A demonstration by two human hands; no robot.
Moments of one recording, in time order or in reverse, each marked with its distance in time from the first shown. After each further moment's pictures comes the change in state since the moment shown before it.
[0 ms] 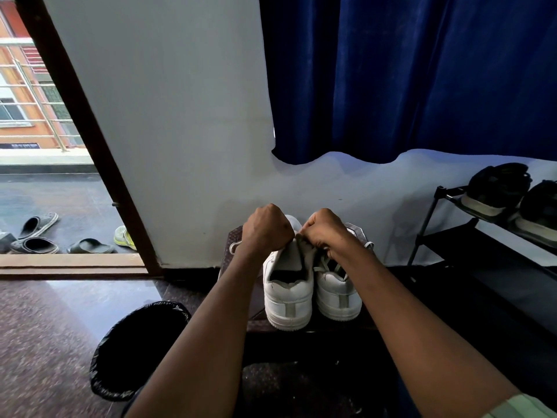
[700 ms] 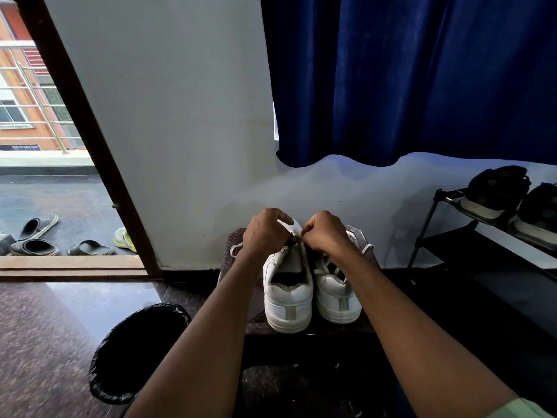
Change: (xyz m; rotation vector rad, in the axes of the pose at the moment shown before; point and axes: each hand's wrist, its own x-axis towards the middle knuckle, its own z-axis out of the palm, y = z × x) left_hand 0.007 -0.010 0.010 -0.237 -0.059 -0.023; right_hand -0.015 -0.009 -0.008 -0.059 0.031 -0.076
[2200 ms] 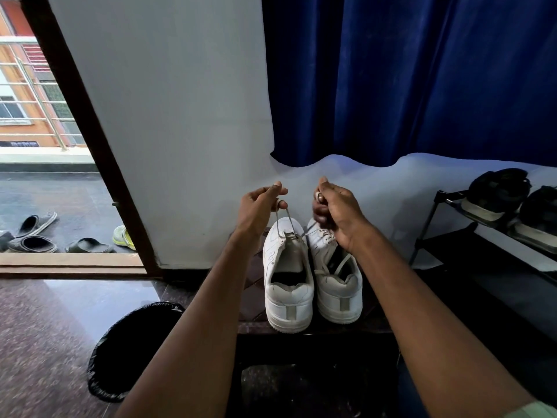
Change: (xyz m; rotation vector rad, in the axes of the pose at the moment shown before) left_hand -0.002 0.011 -0.030 -0.862 0.072 0.006; right_hand -0.004 -0.009 -0.040 0.948 -0.086 -0.099
